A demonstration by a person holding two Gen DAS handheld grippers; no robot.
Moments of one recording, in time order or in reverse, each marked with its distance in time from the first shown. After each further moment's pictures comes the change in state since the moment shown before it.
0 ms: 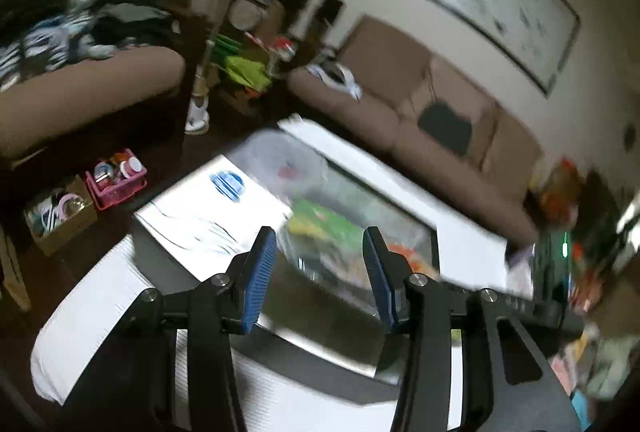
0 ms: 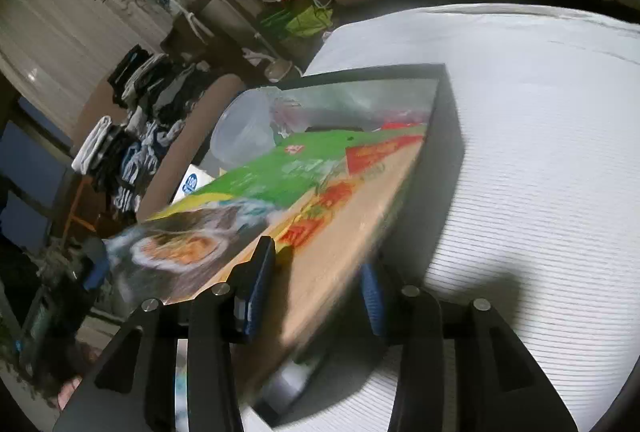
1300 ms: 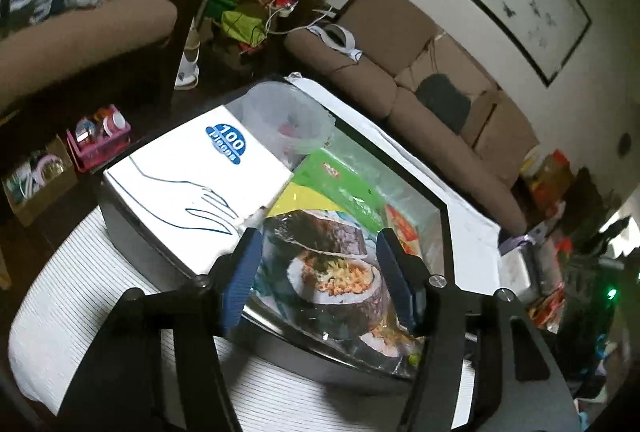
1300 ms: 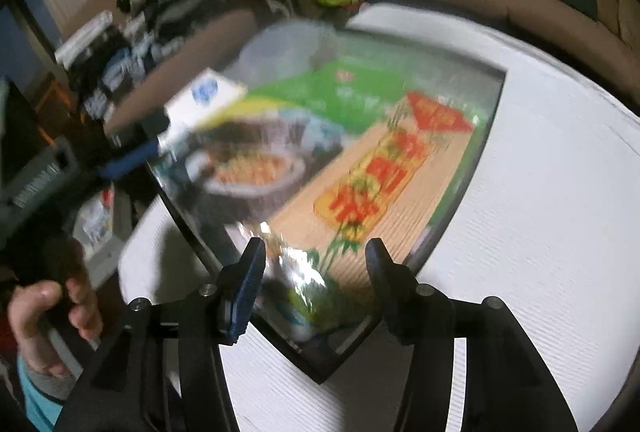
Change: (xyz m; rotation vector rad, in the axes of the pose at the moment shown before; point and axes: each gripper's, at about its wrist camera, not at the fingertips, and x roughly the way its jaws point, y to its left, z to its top) left arm 0.057 0.016 -0.015 -0.049 0.204 -0.066; right arm 0.021 0.076 -0.041 -0.280 0.076 -0.154
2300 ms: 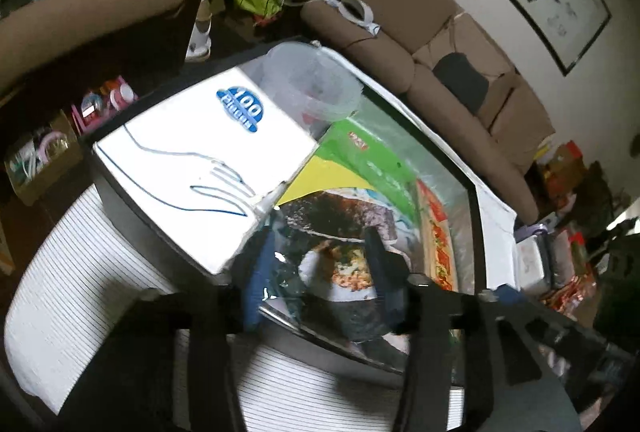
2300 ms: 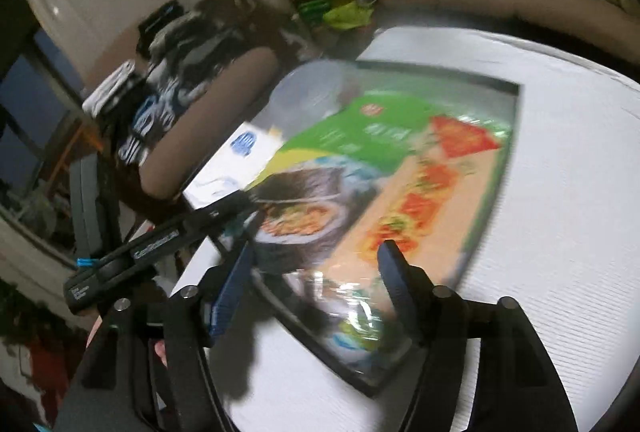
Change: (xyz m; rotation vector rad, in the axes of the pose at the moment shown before) left arm 0.025 0.004 -0.004 0.023 0.064 0.072; right arm -0.007 -0.003 0.019 0.097 -0.073 0.114
